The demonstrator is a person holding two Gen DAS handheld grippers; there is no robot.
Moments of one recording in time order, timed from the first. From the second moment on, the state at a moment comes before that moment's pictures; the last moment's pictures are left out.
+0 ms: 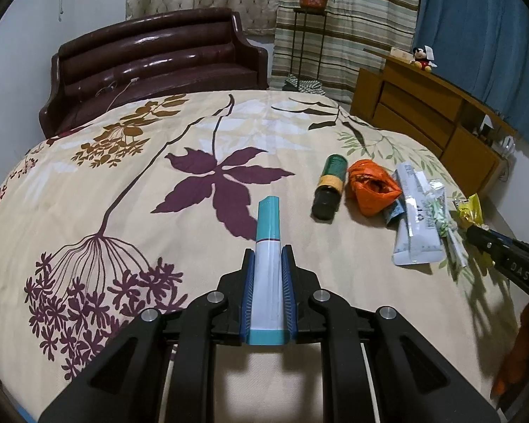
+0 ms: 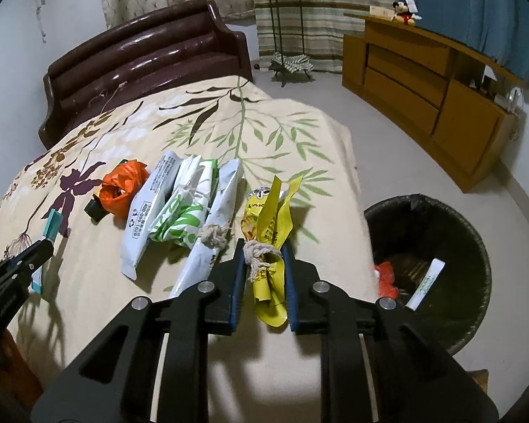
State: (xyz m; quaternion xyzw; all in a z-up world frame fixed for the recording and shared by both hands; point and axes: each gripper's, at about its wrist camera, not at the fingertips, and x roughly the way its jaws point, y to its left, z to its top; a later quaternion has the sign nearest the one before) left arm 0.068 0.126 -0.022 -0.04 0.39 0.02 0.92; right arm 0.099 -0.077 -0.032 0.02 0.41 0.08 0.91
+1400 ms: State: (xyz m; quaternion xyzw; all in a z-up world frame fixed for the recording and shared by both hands) left arm 0.094 -0.144 -0.005 0.08 0.33 -0.17 0.92; right arm 0.072 -0.267 -0.030 0.06 0.34 -0.05 0.94
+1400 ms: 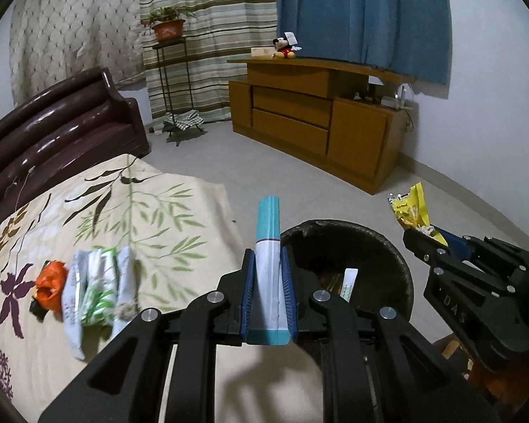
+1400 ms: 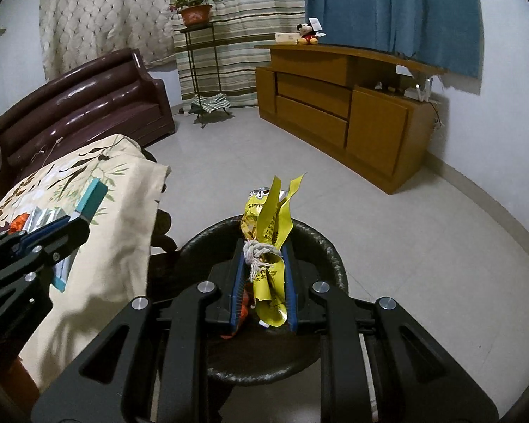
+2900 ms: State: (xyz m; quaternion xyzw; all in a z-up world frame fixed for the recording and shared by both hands) left arm 0.124 -0.153 -0.004 0.07 0.33 -0.13 0.93; right arm 0.095 -0.291 -0.048 0.08 0.34 -0.07 0.94
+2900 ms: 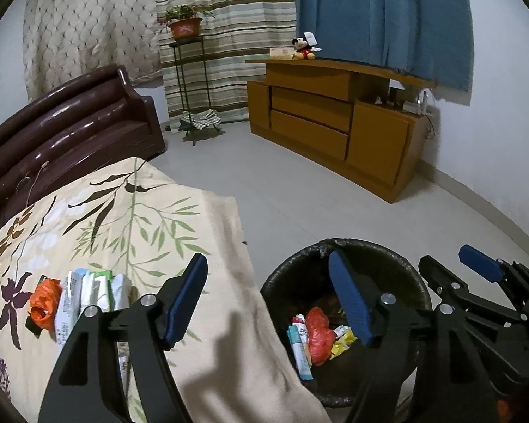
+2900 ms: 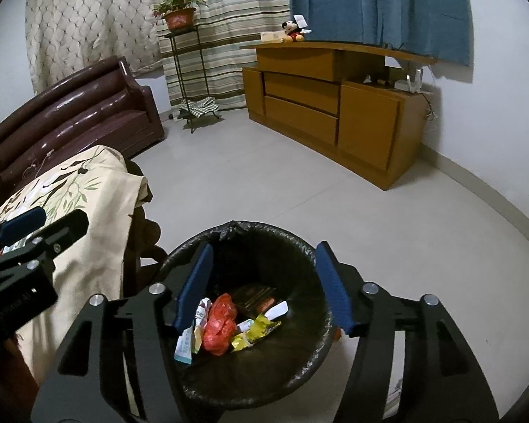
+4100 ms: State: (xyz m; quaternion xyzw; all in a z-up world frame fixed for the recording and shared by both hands) left arm 0.089 0.045 0.004 0.00 0.35 0.03 0.94; right arm 0.093 -0.135 -0.018 0.01 0.35 0.04 0.94
